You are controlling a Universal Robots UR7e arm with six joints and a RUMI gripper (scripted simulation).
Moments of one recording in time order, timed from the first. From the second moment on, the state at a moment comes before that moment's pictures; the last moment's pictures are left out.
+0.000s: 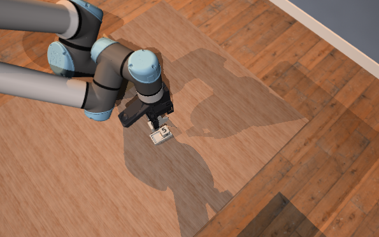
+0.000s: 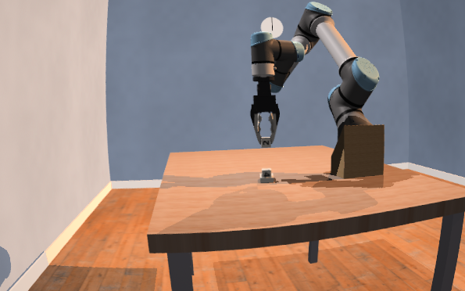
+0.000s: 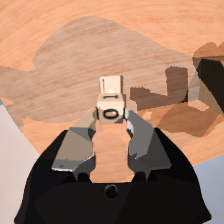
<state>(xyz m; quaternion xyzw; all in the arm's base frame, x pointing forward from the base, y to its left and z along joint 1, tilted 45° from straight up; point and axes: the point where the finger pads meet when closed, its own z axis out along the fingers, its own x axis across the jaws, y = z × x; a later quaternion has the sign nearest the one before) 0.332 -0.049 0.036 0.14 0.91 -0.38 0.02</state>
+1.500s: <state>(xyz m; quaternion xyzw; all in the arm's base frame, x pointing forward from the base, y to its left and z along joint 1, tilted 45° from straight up) 0.333 -0.038 0.024 0.38 0.84 -0.35 0.13</state>
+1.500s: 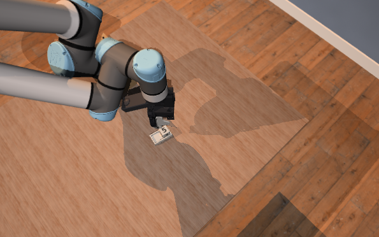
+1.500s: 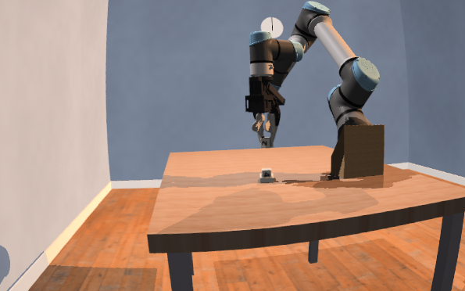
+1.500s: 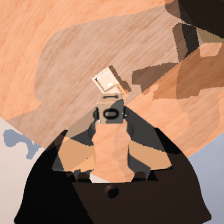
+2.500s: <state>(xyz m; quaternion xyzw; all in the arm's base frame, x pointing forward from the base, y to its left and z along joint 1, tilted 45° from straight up) 0.341 -0.017 0.003 0.68 0.63 -0.27 0.26</state>
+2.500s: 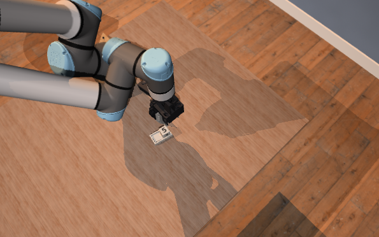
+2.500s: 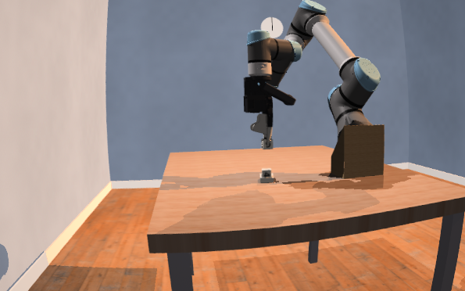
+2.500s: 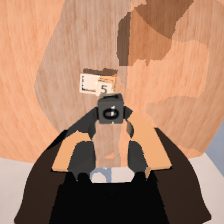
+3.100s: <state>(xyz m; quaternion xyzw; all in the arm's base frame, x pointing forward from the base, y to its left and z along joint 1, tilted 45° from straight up) 0.352 -0.003 -0.013 0.83 0.42 -0.19 0.32</state>
